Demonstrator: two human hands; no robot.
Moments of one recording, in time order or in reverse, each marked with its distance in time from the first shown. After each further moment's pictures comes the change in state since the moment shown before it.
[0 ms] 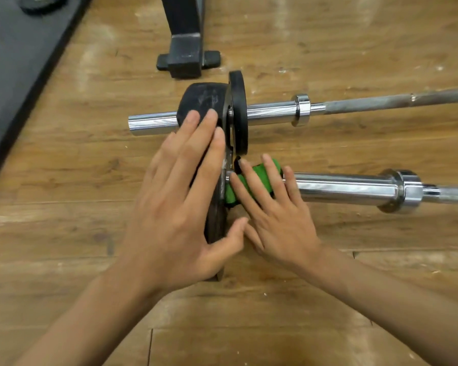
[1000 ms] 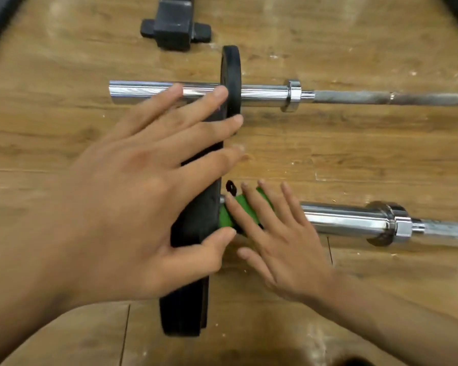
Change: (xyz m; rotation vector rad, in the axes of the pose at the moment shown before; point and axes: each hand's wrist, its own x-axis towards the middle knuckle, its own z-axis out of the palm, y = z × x) left_hand 0.000 -0.004 -0.052 0.000 -0.255 0.172; right_hand -0.054 -0.019 -0.062 0.152 -0.241 -0.041
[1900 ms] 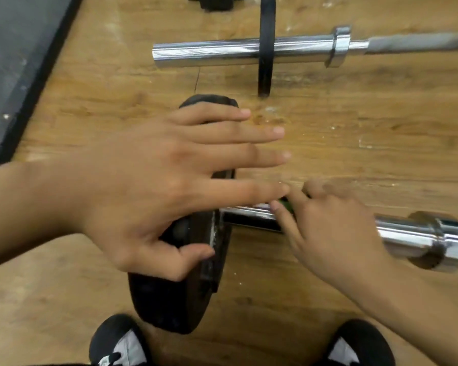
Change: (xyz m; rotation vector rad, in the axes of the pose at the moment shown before) left_hand -0.004 0.030 -0.012 0.106 -0.367 0.399; right_hand -0.033 0.000 -0.029 0.186 -0.111 0.249
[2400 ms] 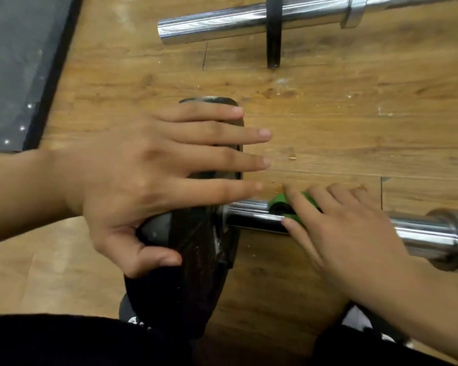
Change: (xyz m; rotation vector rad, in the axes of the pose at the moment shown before) left_hand -0.022 0.015 -0.002 -0.099 -0.096 0.109; right_hand -0.049 -0.002 0.007 -0.005 -0.048 -0.182
